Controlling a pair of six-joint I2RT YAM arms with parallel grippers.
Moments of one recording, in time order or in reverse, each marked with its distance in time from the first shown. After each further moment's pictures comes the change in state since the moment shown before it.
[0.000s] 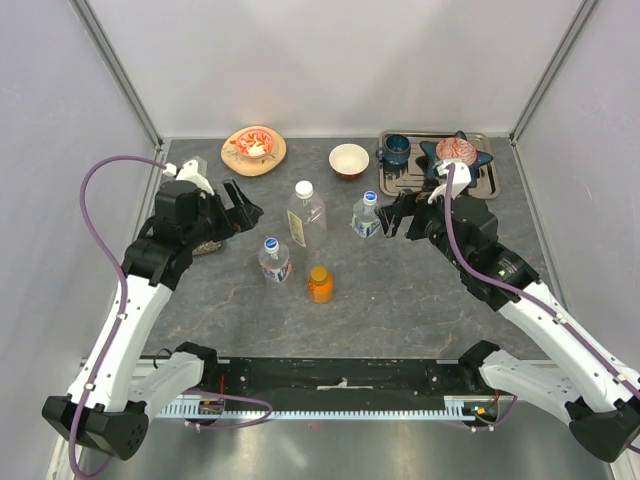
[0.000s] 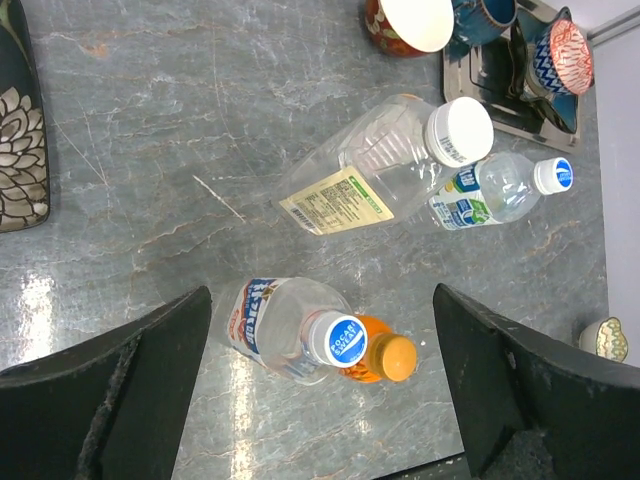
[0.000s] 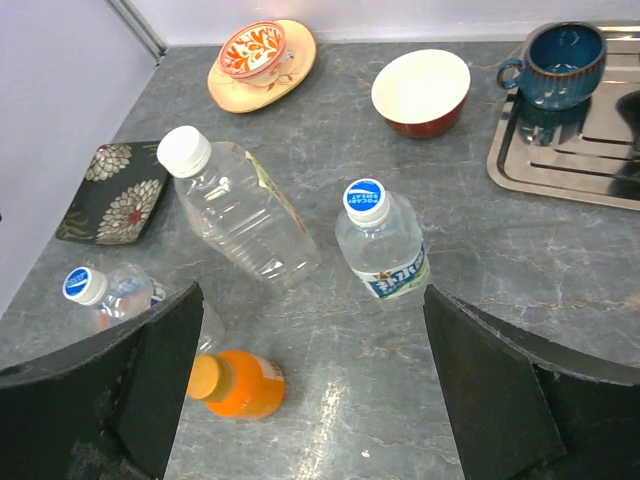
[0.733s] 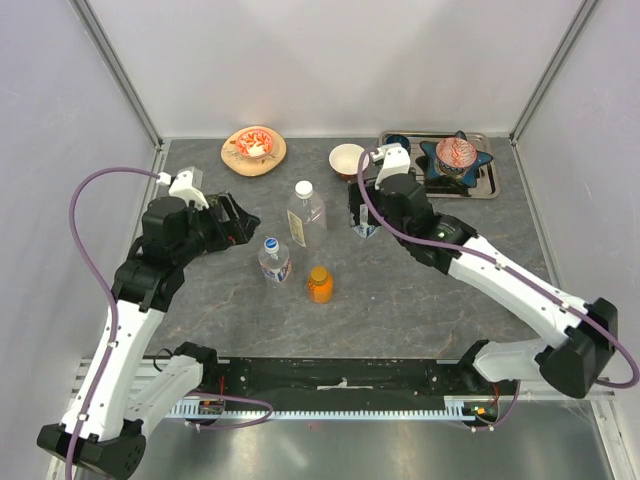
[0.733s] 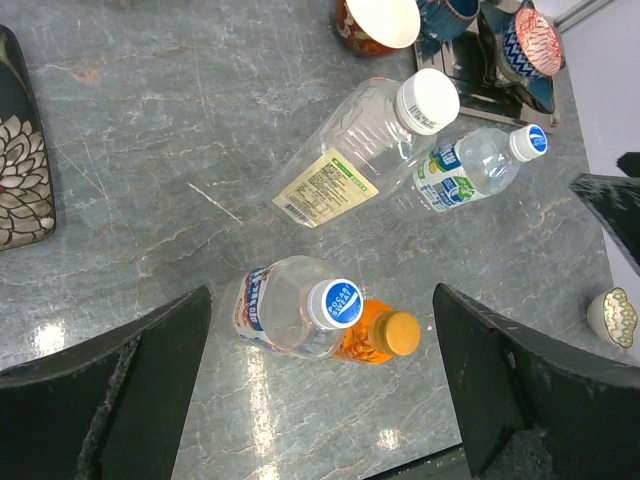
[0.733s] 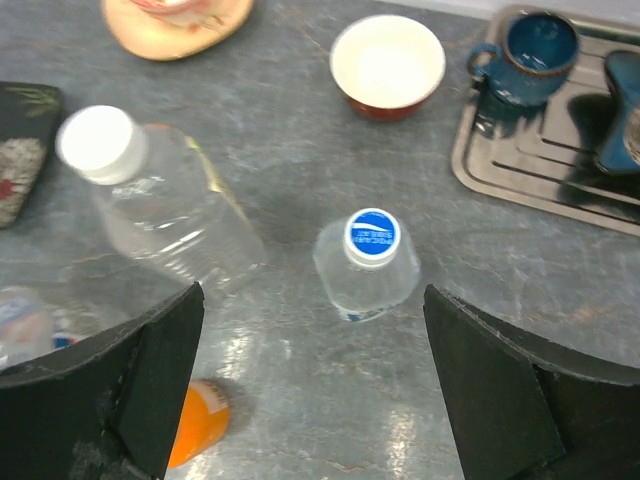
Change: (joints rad) left arm 0.000 -0.123 -0.062 0.008 0.047 0.071; right arm 0.144 0.349 0.217 -0.045 0.222 -0.126
